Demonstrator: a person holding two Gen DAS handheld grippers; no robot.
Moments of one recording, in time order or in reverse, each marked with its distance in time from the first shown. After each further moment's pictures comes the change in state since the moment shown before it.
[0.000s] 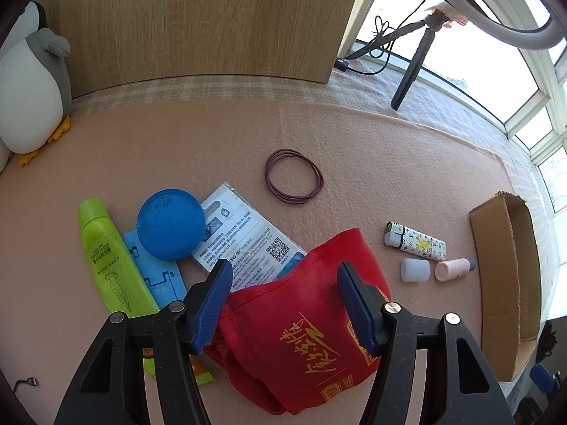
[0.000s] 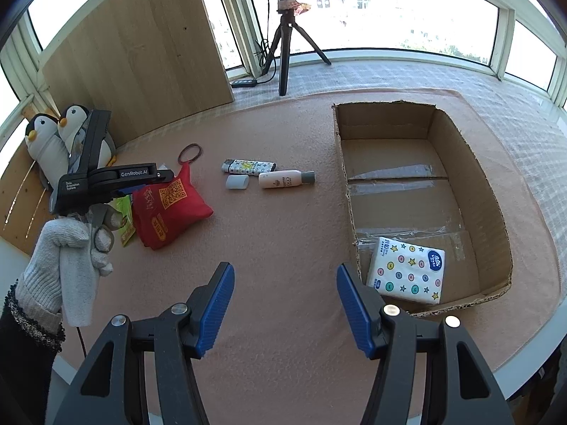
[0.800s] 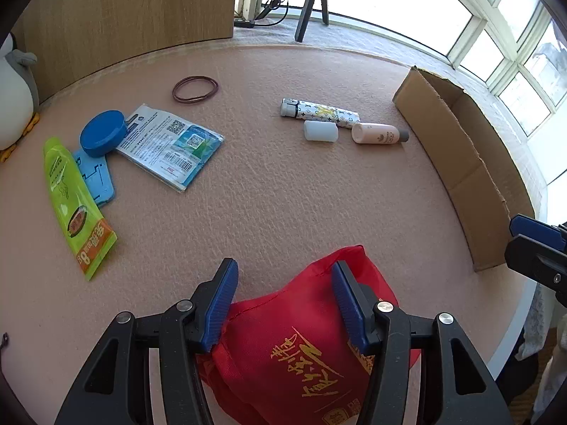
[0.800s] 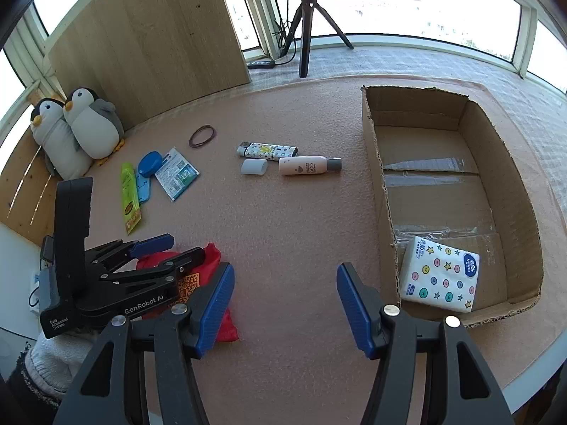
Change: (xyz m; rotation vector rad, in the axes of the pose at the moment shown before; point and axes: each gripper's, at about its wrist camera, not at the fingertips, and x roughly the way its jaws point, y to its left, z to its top) left arm -0.025 -0.056 -0.118 0.214 0.018 -0.084; right arm 0.032 0.017 0.000 -0.050 0.063 0.056
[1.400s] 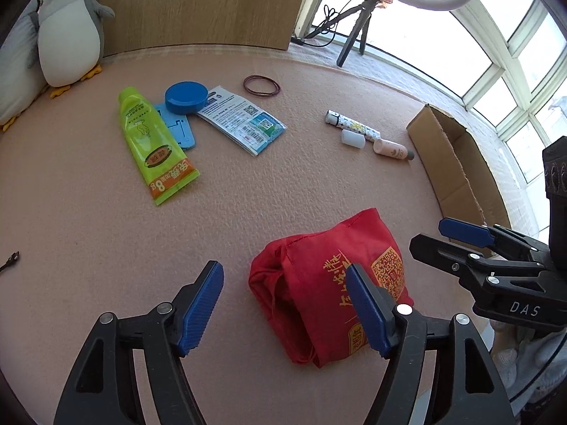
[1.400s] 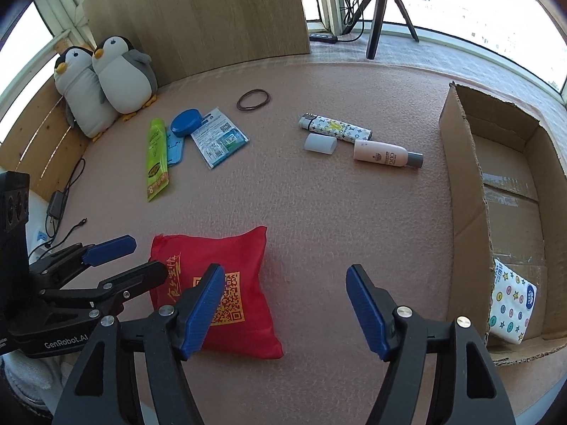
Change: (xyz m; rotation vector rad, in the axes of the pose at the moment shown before) left arm -0.063 0.044 -0.047 -0.185 -0.051 -0.019; right arm 0.044 0.050 0.001 -0.148 0.082 0.079
